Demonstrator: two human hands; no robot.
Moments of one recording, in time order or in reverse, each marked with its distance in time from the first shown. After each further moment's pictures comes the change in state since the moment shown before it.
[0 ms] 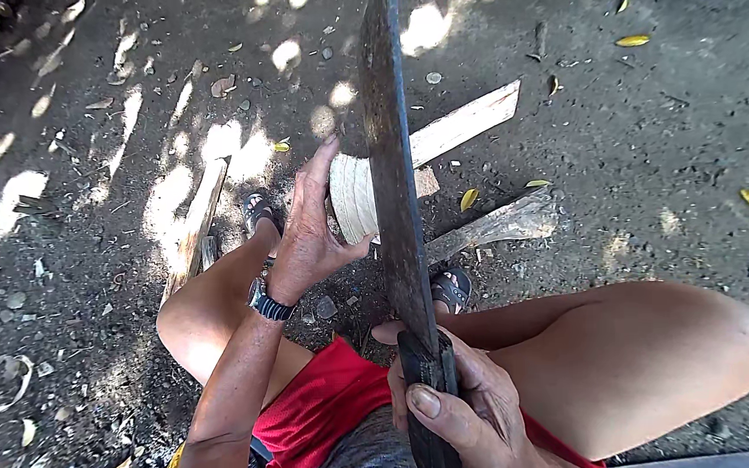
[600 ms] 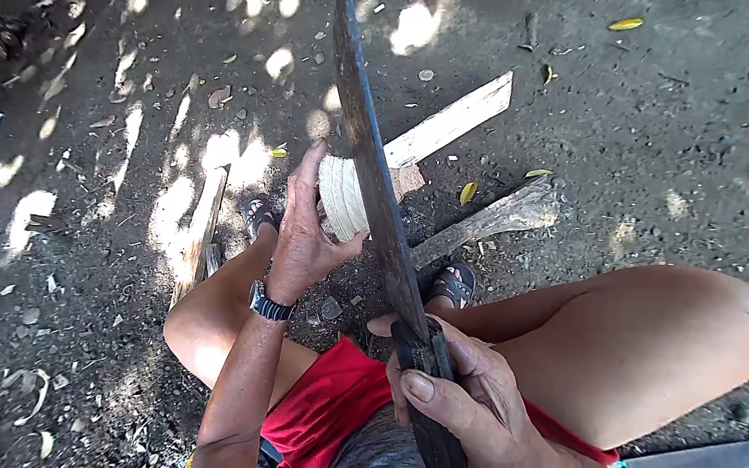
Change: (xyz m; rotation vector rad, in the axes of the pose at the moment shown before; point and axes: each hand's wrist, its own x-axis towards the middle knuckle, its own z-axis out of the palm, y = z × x) left_hand -0.003 0.002 -0.001 -0.024 -0.018 -0.040; right_hand 0.002 -0.009 0.002 0.007 0.026 0.047
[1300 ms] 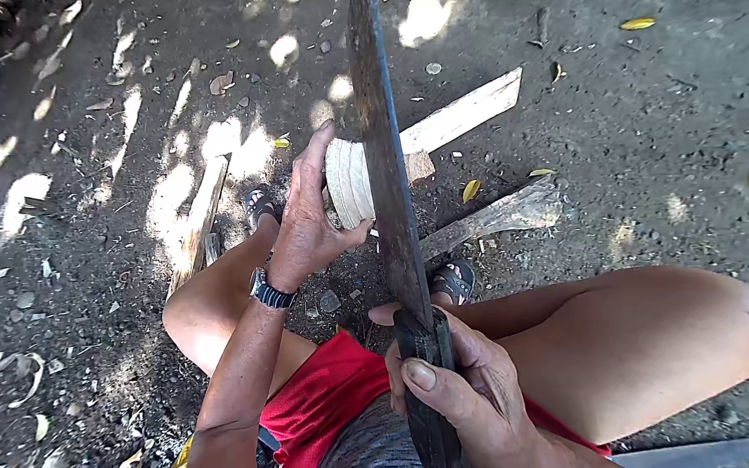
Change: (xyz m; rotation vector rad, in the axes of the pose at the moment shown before) left_hand 0.008 -0.006 -0.002 -0.029 0.017 0.004; right_hand 0.003 0.000 0.006 0.003 0.008 -0.006
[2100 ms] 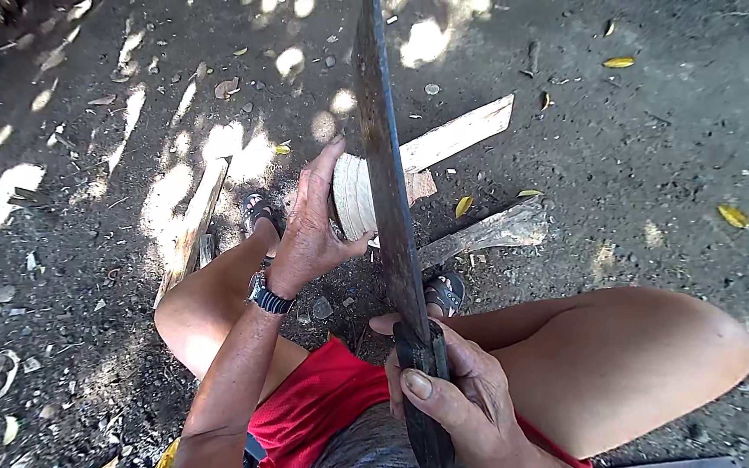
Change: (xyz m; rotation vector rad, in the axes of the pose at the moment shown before) left_hand -0.001 -0.001 0.004 0.053 0.020 0.072; right_hand -0.006 0.008 -0.009 -0.052 -0.042 -0.025
